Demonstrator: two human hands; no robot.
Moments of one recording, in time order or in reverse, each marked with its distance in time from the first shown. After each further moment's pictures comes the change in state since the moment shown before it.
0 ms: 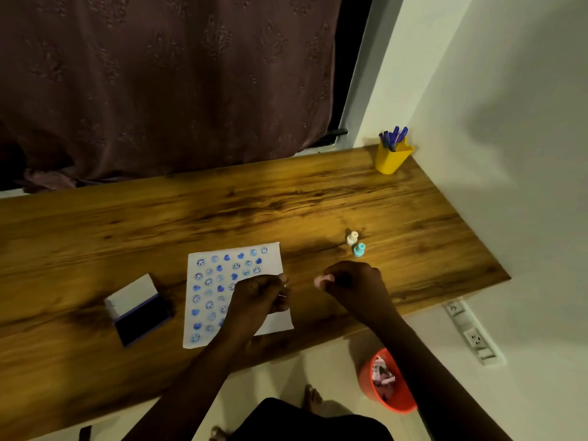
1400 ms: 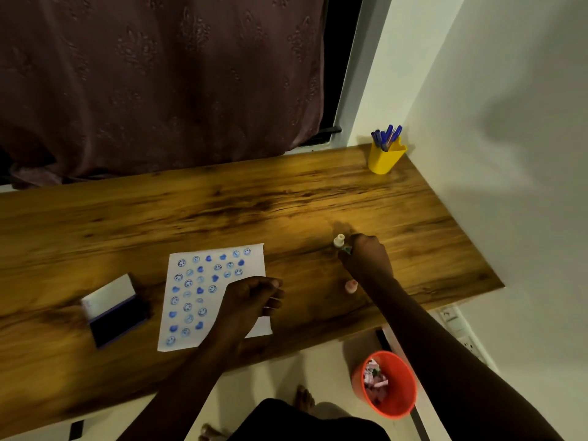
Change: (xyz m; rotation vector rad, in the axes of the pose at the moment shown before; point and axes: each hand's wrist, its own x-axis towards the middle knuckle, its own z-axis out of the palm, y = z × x) left_hand 0.011 -0.010 0.028 0.078 -0.030 -0.027; right_hand 0.092 0.087 -0.021 -0.445 0.031 0.200
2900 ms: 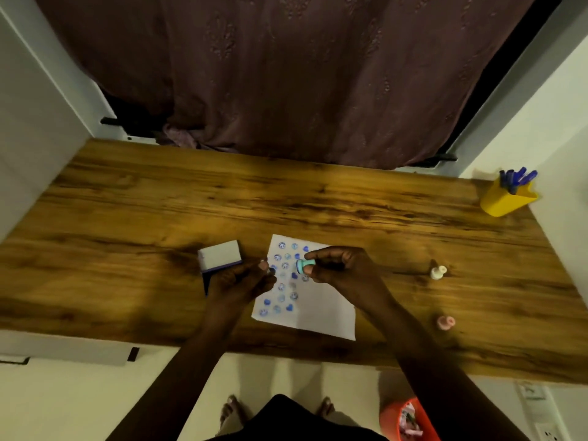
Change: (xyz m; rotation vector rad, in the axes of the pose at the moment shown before) left_hand -0.045 -0.013 -0.169 -0.388 0.371 0.236; right_hand -0.091 -0.229 0.008 0.891 -0.559 -0.238
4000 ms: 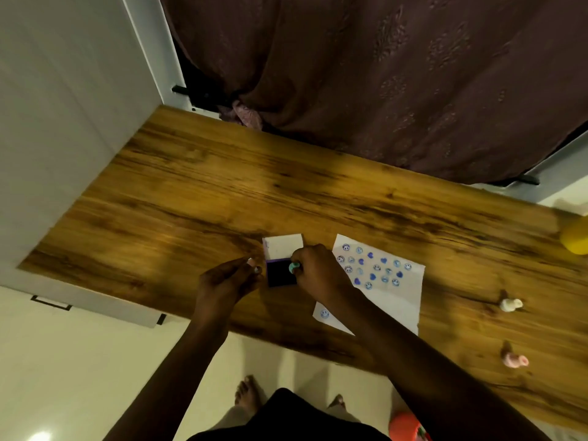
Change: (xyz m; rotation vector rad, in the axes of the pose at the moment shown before) left_hand 0.000 0.026 -0.138 -0.054 0.246 -0.062; right_hand 0.081 0.007 0.177 -0.977 -0.177 -0.220
